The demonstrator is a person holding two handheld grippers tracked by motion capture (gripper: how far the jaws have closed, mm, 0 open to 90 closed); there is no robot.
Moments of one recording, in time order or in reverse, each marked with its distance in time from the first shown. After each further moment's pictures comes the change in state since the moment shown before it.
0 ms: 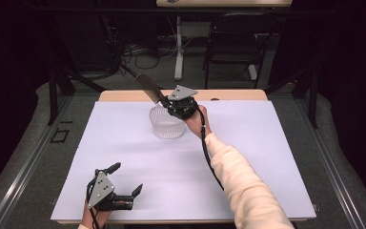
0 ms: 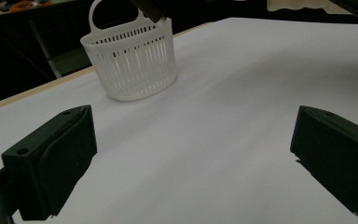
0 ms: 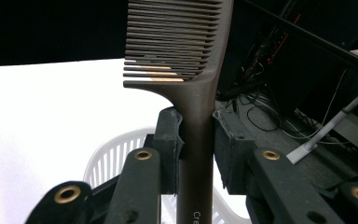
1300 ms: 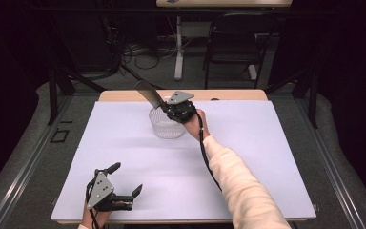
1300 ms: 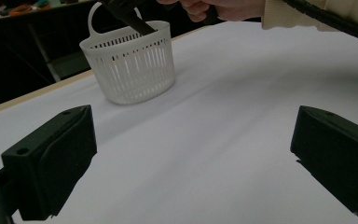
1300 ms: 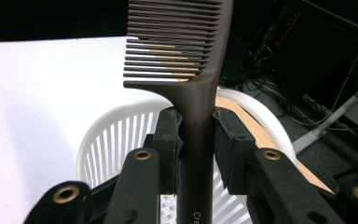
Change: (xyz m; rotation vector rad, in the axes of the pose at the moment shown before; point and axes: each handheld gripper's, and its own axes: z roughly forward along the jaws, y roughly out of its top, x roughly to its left) left arm 0.000 0.001 -0.001 -0.010 -0.006 0.006; right arm 0.004 -0.019 0.017 0.059 0.020 0.009
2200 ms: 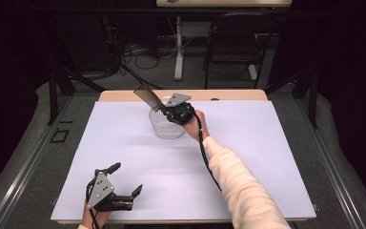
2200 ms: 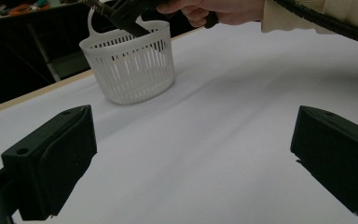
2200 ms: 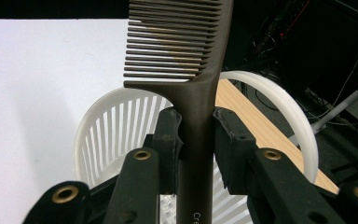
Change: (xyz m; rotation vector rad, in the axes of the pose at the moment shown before) left arm 0.000 0.000 0.000 0.000 -0.001 0.001; right arm 0.003 -0.006 0.006 0.049 0.009 -0.030
